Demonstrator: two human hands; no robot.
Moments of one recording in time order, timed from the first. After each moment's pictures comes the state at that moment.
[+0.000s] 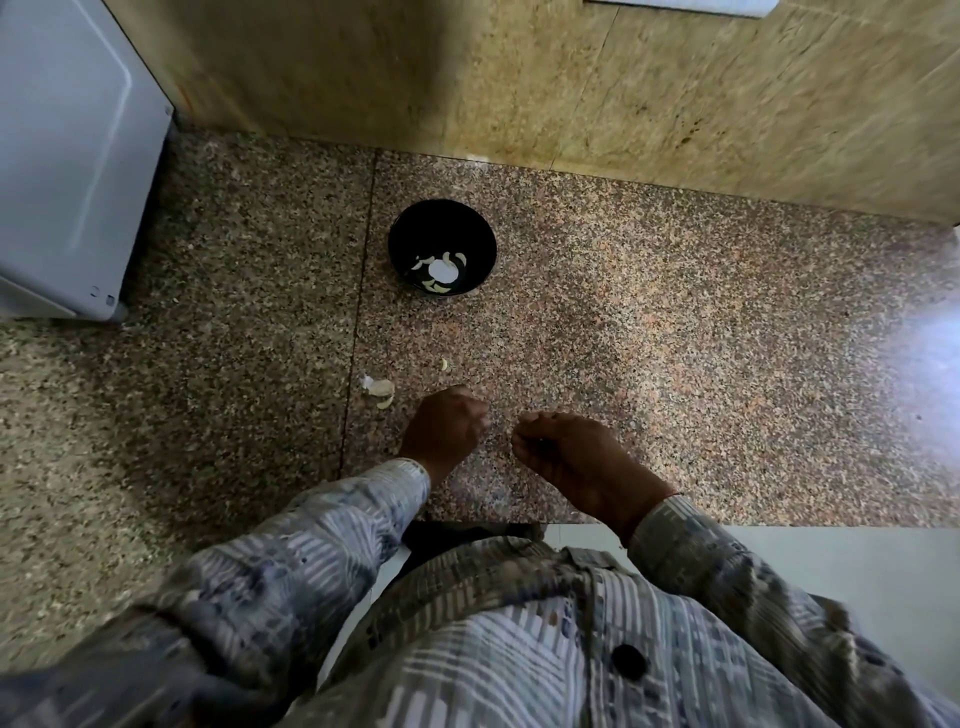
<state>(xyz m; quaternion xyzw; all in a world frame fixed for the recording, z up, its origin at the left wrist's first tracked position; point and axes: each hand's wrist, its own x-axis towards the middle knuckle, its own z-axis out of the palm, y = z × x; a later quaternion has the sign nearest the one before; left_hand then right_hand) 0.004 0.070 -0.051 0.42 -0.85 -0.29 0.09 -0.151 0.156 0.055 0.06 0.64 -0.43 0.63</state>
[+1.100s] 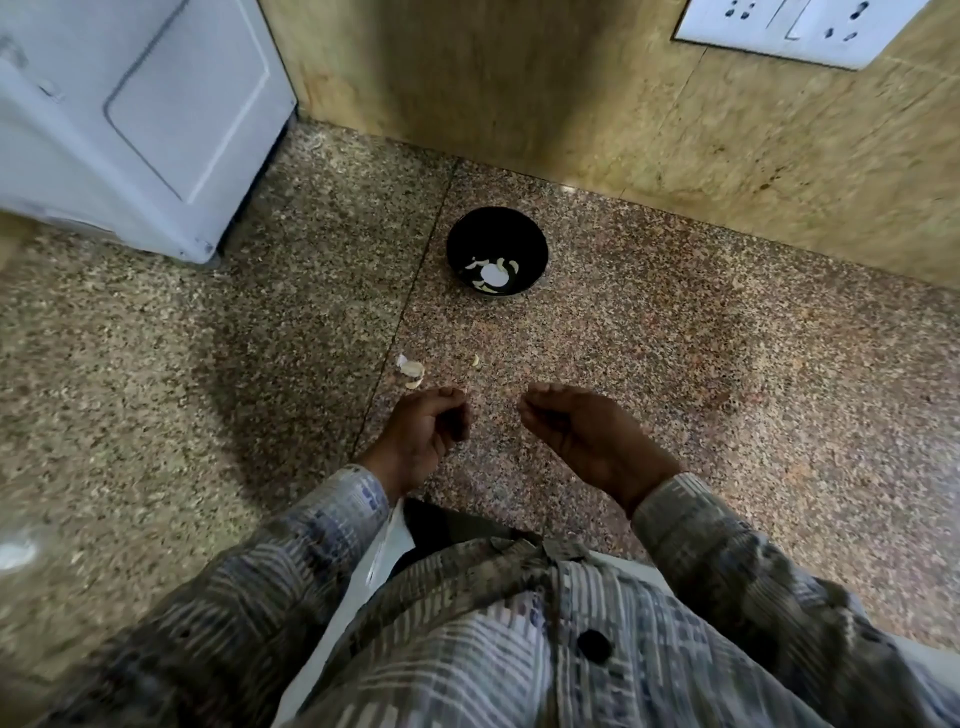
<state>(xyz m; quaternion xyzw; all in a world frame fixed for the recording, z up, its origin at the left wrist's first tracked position) 0.033 0.101 0.003 0.52 -0.14 -0.77 0.34 -0.176 0.123 0.058 -0.01 0.57 -0.41 0.71</state>
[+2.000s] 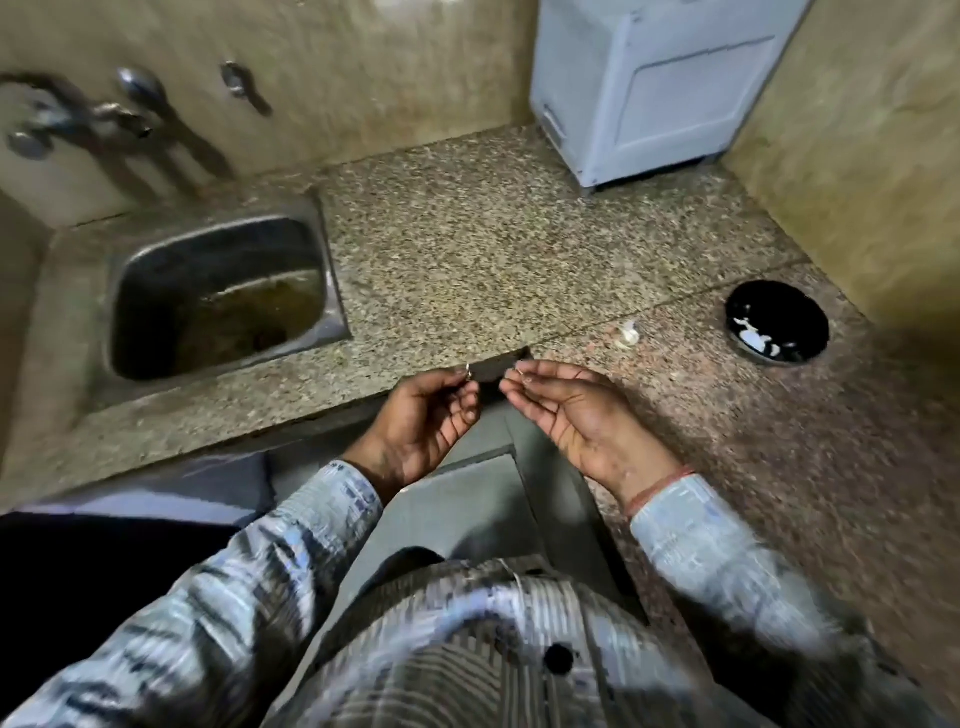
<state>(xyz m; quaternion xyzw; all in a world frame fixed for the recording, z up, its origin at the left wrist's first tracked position) 0.042 0.380 0.105 0.43 0.12 -0.53 0.72 -0.085 0.236 0.124 -0.30 0.35 -0.10 0.88</state>
